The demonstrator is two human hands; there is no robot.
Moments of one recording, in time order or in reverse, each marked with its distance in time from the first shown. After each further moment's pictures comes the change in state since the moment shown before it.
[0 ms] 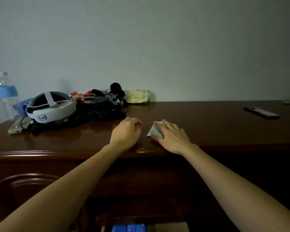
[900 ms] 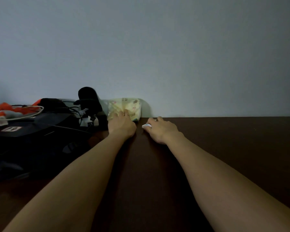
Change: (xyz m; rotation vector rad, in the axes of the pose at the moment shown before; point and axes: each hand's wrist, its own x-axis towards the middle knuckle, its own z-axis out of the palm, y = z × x) left_hand 0.340 -0.093 0.179 0.348 -0.138 -0.210; right_hand 0.323 0.067 0.028 -0.105 -0.082 0.121
